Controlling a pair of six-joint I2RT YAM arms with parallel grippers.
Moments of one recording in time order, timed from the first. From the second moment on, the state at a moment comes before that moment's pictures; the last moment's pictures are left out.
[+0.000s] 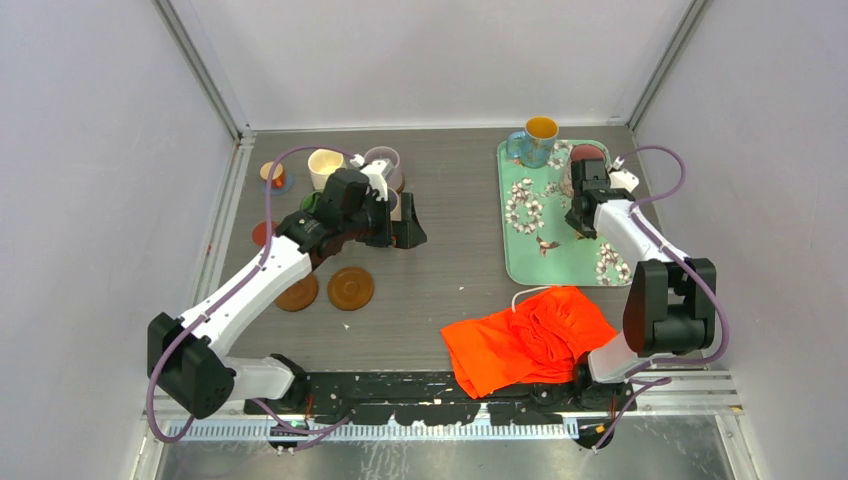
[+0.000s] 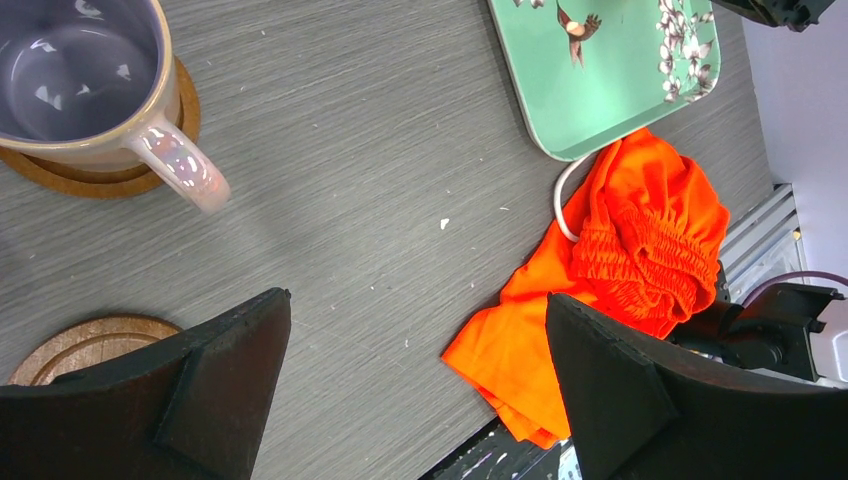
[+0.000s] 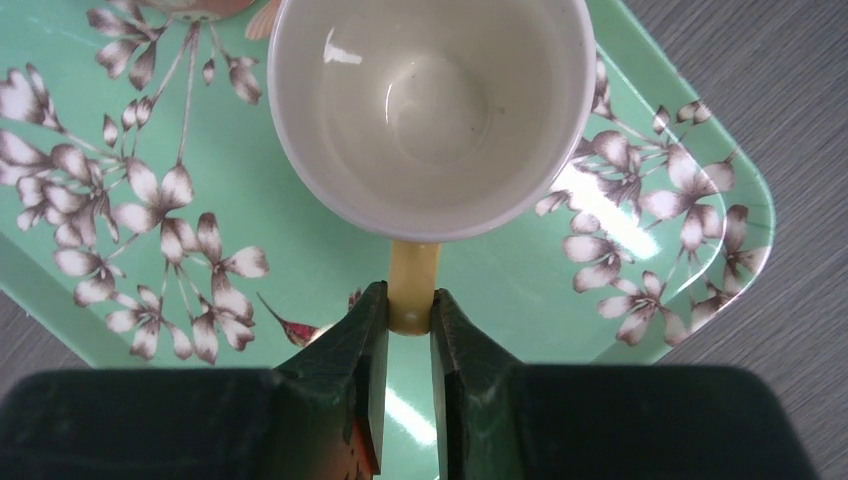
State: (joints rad) left arm -0.58 1.28 1.13 -0.49 0.20 -0.45; right arm 0.03 1.54 1.08 -0.56 0.45 0.73
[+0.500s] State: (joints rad) left arm -0.59 1.29 1.13 -0.49 0.21 -0.45; right arm 0.32 1.54 1.12 -0.62 0.44 0.81
